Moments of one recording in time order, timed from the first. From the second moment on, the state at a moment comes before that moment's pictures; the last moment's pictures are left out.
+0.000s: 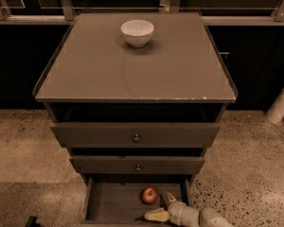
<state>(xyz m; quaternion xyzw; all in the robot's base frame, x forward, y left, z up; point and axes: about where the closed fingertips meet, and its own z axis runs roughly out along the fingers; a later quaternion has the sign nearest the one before) 0.482 -0.095 0.207 -0.20 0.79 0.40 0.41</state>
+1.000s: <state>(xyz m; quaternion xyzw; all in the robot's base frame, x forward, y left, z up) 0.541 -0.058 0.179 -0.24 0.78 0.38 0.44</state>
